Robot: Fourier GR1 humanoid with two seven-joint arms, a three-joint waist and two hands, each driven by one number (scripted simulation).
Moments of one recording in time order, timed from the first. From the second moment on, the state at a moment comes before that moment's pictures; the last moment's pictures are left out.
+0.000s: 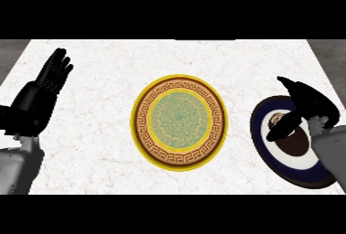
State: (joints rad) left arm -0.27 0.37 0.01 -1.58 0.13 0.01 0.09; right arm -0.45 -0.59 0.30 -1.46 0.33 0.25 0.90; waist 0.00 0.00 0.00
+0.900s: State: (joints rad) left arm -0.25 0.31 0.05 -1.61 0.08 -0.03 0.10; right arm -0.39 -0.49 0.20 -1.22 0.52 0.32 0.80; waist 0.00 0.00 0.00
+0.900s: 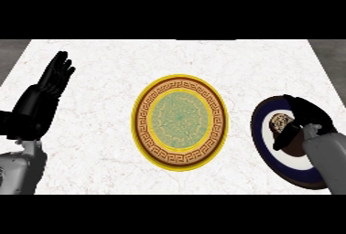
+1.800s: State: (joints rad) left arm -0.27 0.28 0.08 -1.63 0.05 -0.06 0.14; right arm -0.44 -0.42 0.16 -0.95 0.77 0.07 0.55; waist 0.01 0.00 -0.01
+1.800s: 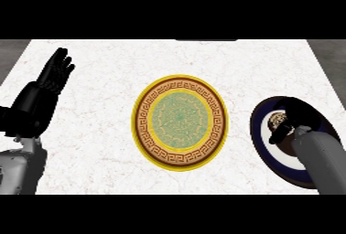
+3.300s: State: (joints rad) left arm -0.26 0.27 0.11 -1.64 0.04 -0.08 0.14; right arm 0.02 -0.62 0.04 -1.95 0.41 0.04 0.08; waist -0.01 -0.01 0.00
